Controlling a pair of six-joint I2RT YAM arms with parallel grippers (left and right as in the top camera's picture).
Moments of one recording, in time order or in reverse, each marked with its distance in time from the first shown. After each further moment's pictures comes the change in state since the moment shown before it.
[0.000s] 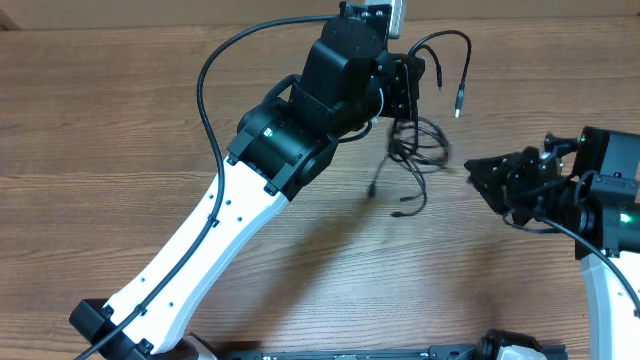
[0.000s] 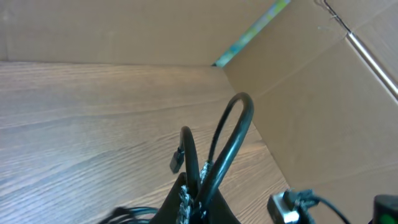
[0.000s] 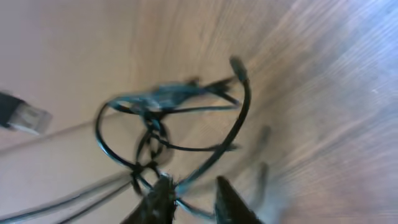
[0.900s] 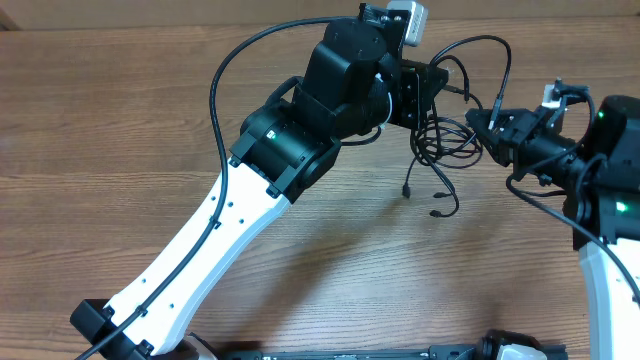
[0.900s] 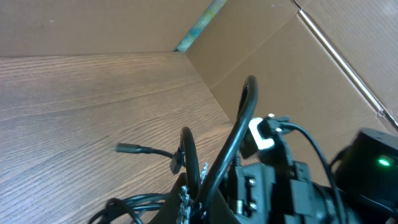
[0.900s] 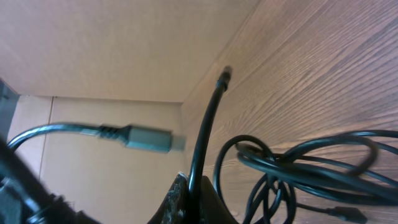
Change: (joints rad) left arm -0.017 0.000 0.000 0.032 0.163 0.023; right arm 0.000 0.028 0.000 0.470 -0.181 0.014
